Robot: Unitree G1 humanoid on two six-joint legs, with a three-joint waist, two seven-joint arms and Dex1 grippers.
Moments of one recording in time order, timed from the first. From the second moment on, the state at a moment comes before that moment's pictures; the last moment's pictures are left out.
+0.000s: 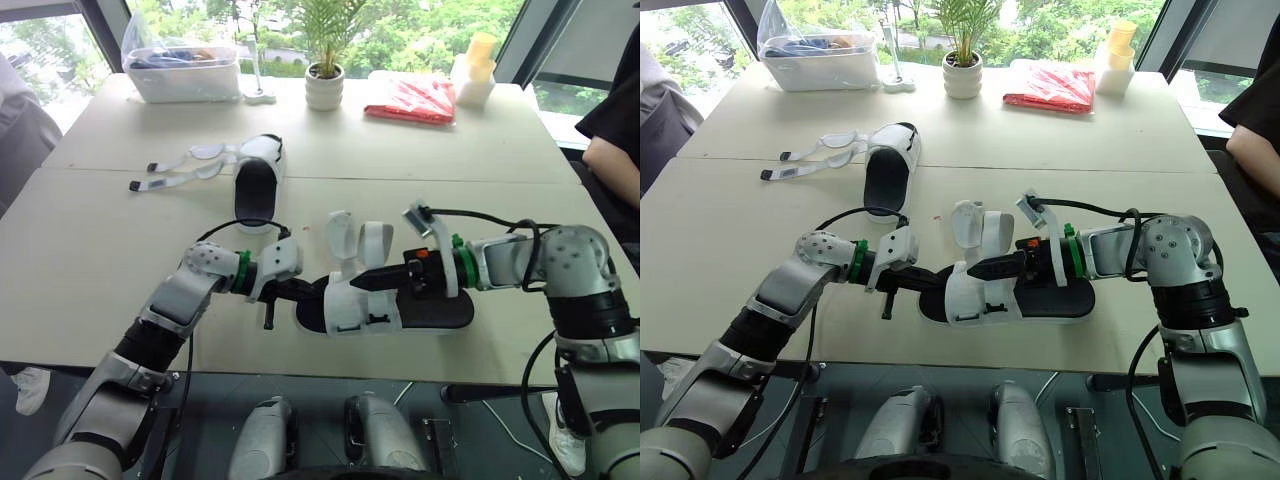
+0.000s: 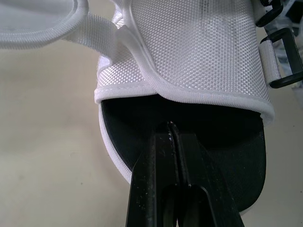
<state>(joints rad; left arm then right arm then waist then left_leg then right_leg) -0.53 0.53 -0.35 0.08 -0.19 0.33 -1.24 -0.67 -0.71 0.06 0.01 1.30 1.49 0.55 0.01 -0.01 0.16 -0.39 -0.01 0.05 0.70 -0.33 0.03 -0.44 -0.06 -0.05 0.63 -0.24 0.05</state>
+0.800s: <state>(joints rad) -0.53 0.52 -0.35 0.09 -0.19 0.32 -1.24 -0.47 -0.81 0.10 -0.37 1.01 1.20 0.85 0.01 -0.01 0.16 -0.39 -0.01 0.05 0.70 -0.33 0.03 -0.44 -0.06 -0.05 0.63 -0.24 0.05</state>
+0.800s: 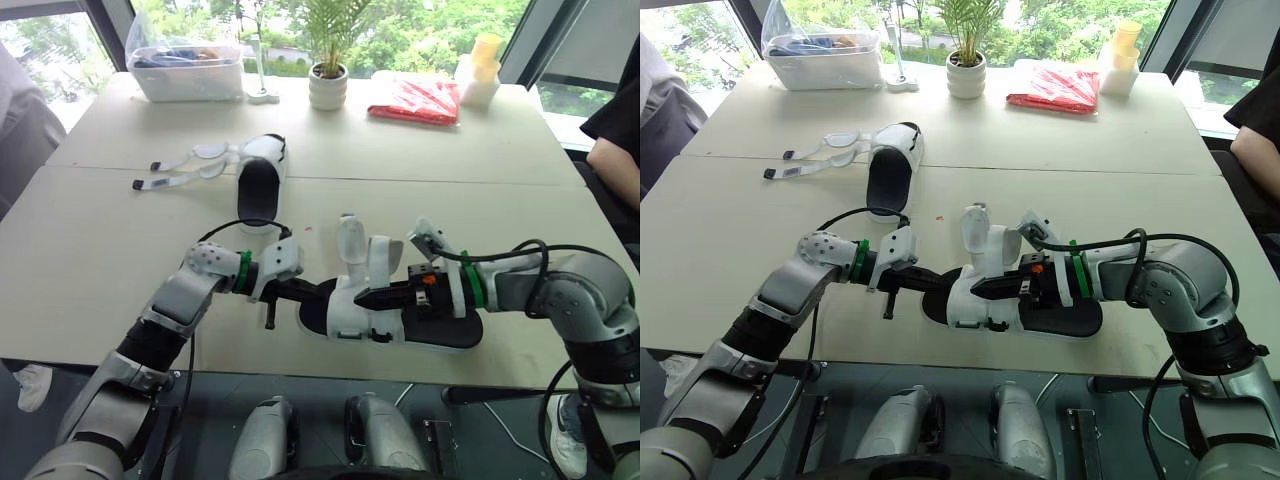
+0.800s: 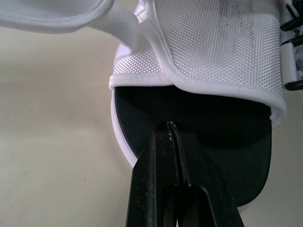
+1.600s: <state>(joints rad) -0.57 0.49 -0.37 0.16 -0.18 0.28 -1.25 -0.28 -0.88 0.05 -0.57 0.95 1.15 0.82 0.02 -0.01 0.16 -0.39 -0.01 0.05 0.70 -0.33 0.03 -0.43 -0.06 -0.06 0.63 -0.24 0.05</state>
